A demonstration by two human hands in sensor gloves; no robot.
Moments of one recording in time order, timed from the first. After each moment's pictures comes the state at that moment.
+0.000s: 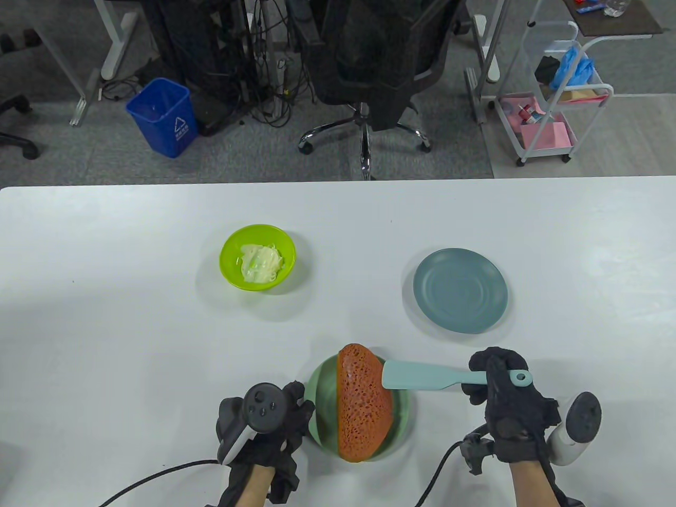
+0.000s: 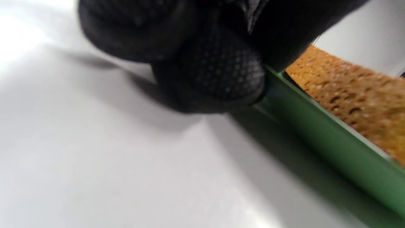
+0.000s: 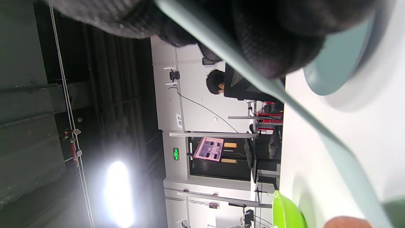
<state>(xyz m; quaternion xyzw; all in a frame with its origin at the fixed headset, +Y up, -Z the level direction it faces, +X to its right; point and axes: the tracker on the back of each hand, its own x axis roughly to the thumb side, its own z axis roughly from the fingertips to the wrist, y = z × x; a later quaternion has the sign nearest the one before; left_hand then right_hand) -0.156 -0.779 -0.164 -0.12 -0.05 0.26 0.96 0.259 -0.739 -0.160 0.04 -0.12 0.68 0.73</state>
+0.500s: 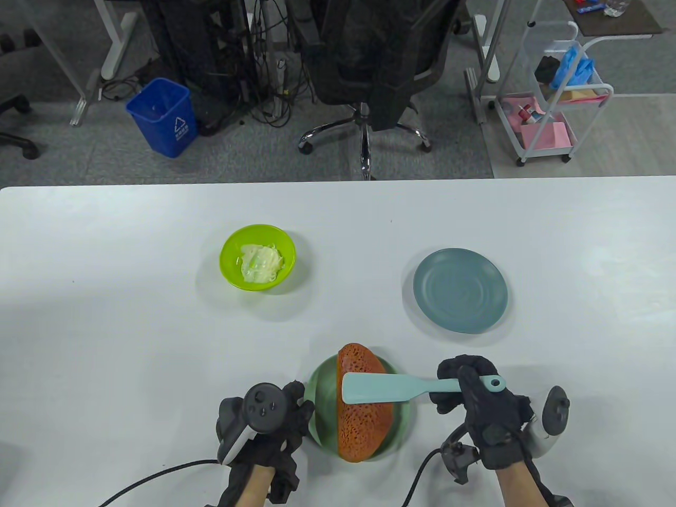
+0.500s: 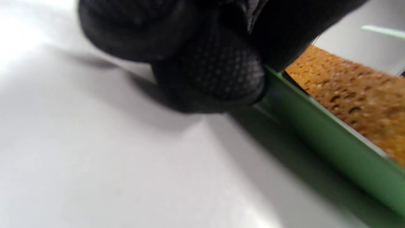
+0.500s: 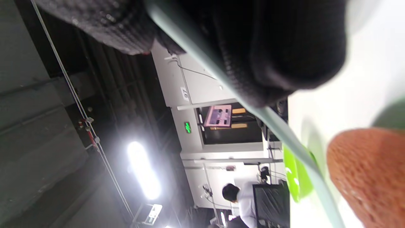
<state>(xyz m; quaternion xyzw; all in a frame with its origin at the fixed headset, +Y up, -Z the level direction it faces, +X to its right) -0.156 -0.778 -0.165 -0.12 -0.05 0.26 0.96 0.223 -0.759 -0.167 0.10 -0.04 0.63 0.77</state>
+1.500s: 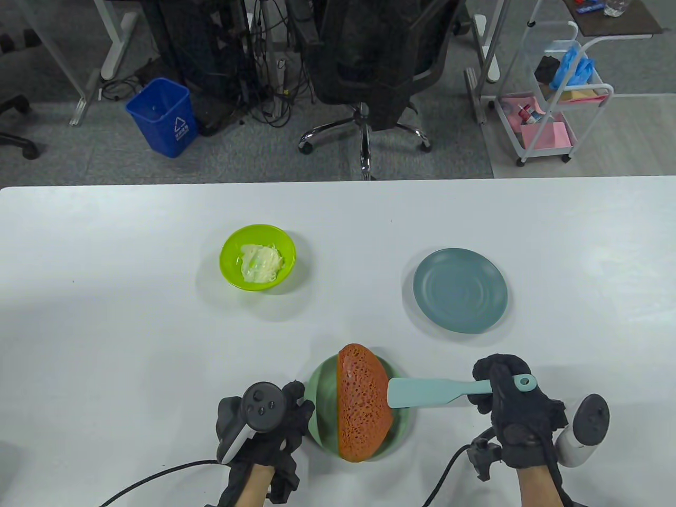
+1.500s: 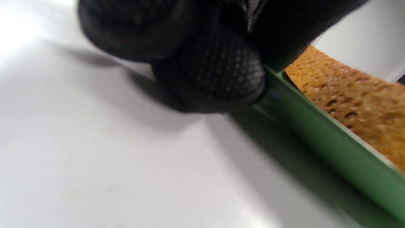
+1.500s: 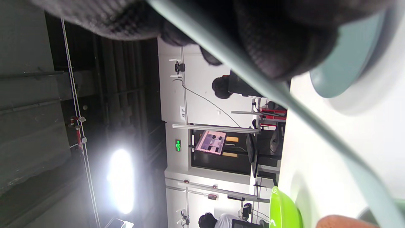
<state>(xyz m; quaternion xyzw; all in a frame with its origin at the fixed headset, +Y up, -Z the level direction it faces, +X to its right) -0.158 -0.779 -0.166 -0.13 -0.04 0.27 0.95 0.265 -0.732 -0.156 0.06 -0.12 0.69 0.71</state>
